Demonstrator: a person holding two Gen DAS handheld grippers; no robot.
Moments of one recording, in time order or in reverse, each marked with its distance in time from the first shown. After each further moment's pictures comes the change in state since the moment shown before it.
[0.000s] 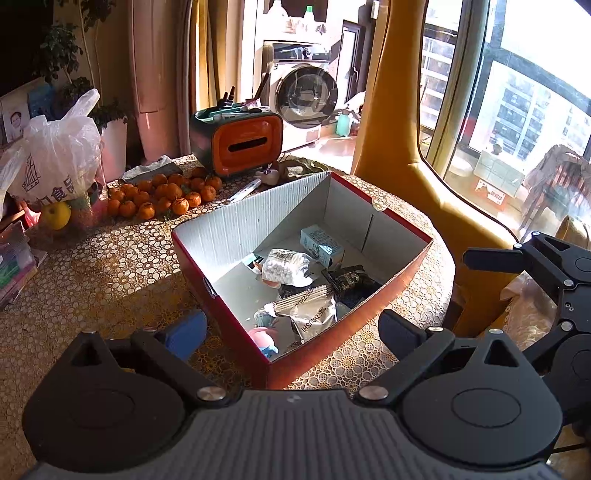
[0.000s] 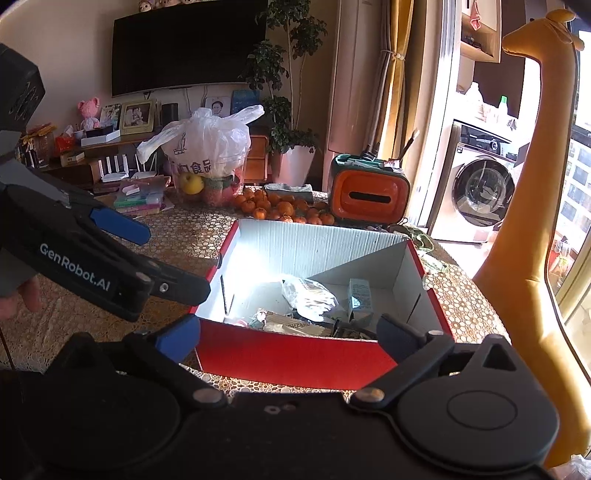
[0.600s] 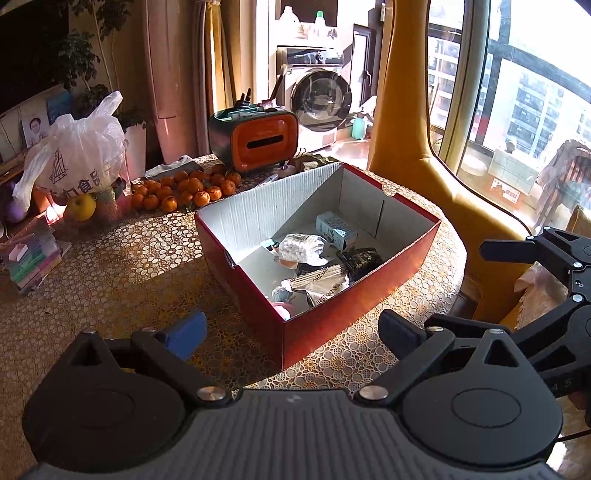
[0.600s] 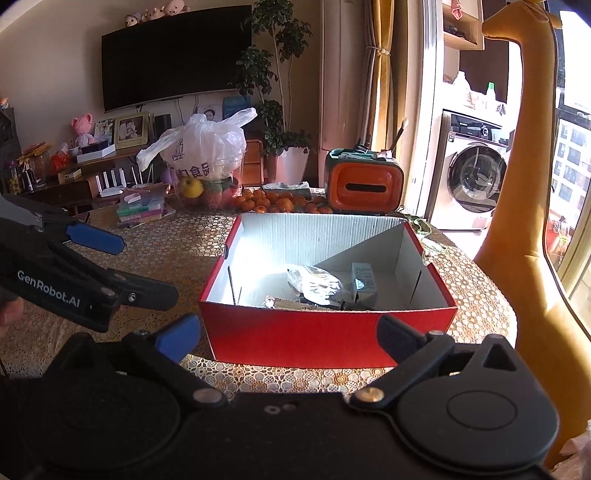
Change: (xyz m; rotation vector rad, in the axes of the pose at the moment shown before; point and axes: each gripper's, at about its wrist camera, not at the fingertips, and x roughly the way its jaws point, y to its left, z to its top) left arm -0.022 -0.003 -0.034 -0.002 -0.024 0.064; right arm -0.014 0.002 -0.021 0.072 -0.011 0.005
